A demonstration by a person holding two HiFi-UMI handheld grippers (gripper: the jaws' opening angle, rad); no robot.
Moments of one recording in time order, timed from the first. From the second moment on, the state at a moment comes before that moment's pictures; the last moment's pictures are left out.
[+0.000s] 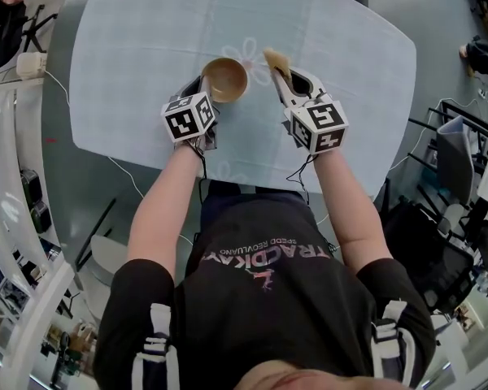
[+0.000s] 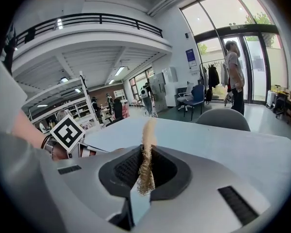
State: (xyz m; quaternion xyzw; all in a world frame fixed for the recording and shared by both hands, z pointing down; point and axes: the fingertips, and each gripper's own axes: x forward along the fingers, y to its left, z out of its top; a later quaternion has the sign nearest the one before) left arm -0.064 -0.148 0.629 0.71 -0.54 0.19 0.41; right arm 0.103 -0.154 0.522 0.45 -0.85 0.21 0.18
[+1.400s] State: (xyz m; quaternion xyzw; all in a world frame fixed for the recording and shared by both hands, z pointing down) left arm -0.083 -0.079 0.413 0.83 -0.53 0.10 0.14; right arm 0.059 -0.109 0.388 0.41 -0.90 0.13 0.09
